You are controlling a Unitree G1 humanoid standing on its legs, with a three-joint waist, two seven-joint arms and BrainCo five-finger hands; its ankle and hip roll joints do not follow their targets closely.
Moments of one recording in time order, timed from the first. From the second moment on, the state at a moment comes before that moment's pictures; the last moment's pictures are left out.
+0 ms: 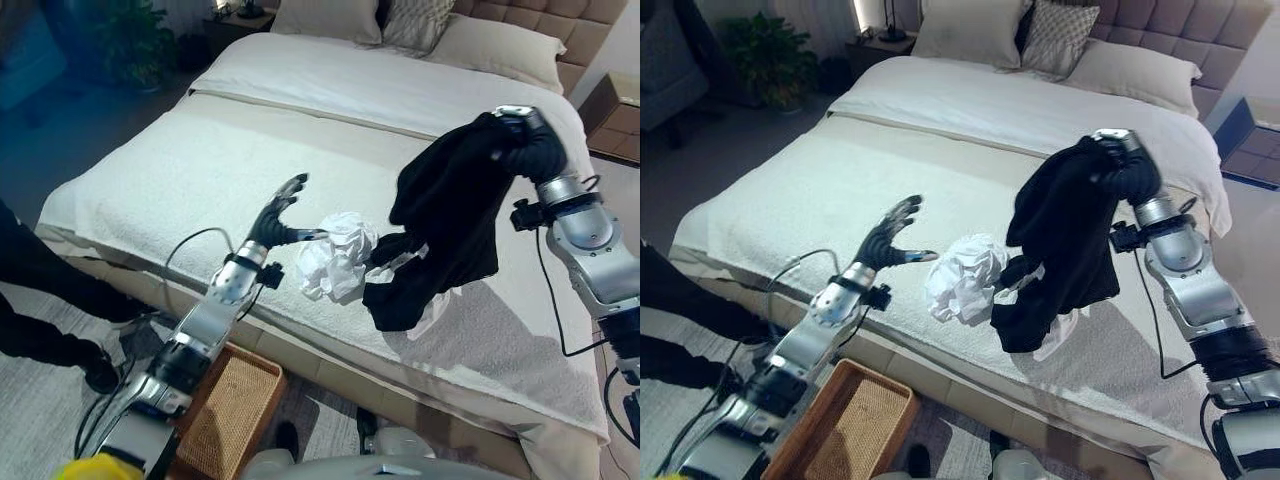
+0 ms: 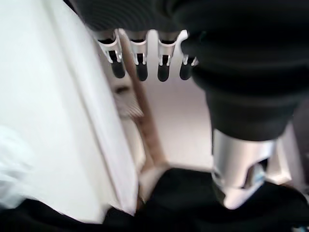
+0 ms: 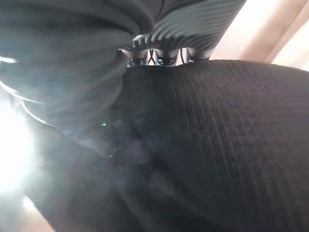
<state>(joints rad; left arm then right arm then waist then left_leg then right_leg) -0.51 0.35 -0.49 0.24 -0.23 -0.14 0.08 -0.52 -0.92 0.32 0.00 0.47 -0.13 0.00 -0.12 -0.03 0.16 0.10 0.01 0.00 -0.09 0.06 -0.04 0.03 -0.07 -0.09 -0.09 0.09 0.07</state>
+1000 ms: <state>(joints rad) -0.63 0.24 -0.84 0.33 -0.66 0.01 -0.14 -0.52 -0.82 0.41 -0.18 0.78 -0.10 0.13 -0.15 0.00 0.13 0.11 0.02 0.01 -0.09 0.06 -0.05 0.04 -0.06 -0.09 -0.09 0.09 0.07</state>
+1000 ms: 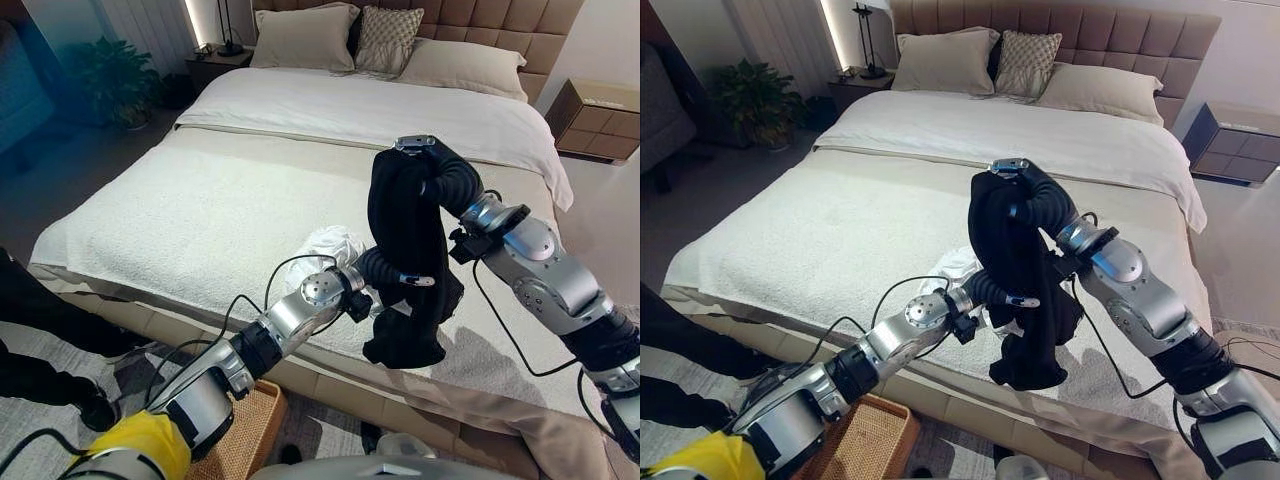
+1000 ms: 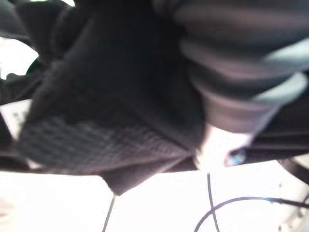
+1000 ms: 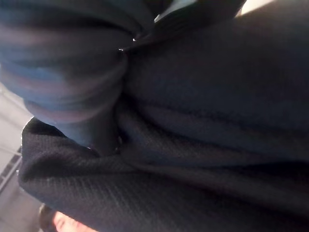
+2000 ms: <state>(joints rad) 0.10 0.42 -0.16 -0.03 -0.93 0.00 -0.12 0.00 -0.47 -0.09 0.32 0.18 -0.11 -0.15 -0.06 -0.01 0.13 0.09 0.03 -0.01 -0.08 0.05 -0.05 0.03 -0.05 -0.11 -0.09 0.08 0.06</state>
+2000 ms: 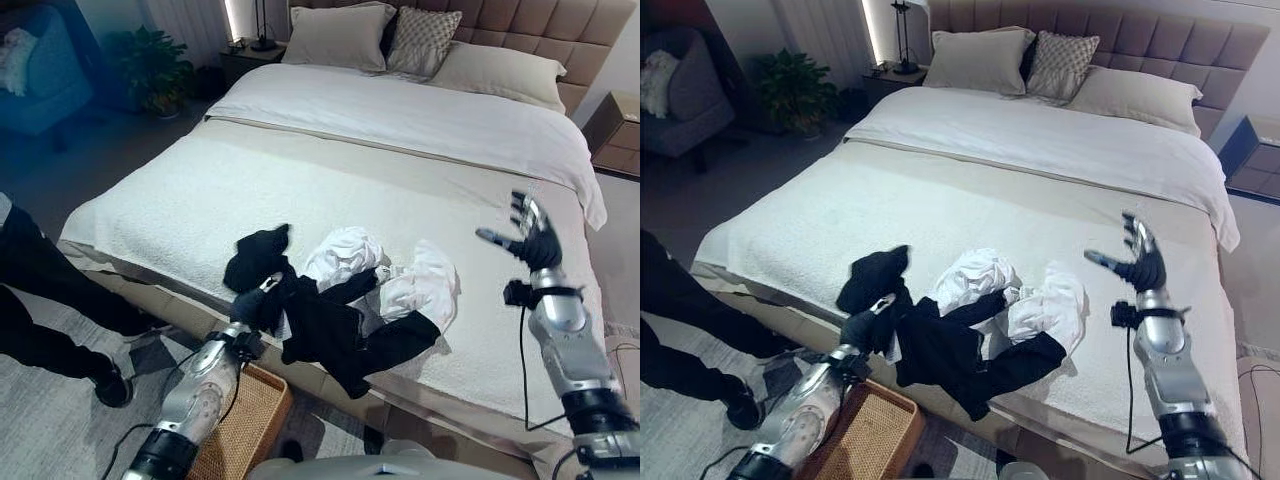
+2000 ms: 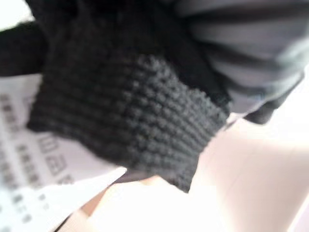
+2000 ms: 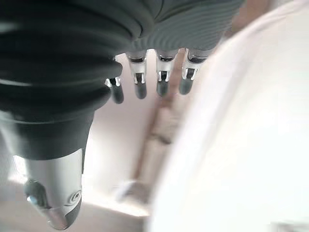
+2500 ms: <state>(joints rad) 0.10 0.43 0.19 -0.33 -1.09 -0.17 -0.16 0.08 -0.34 -0.06 0.98 0.07 -0.05 -0.10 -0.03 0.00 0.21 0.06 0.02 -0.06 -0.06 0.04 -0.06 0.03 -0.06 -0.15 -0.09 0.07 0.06</state>
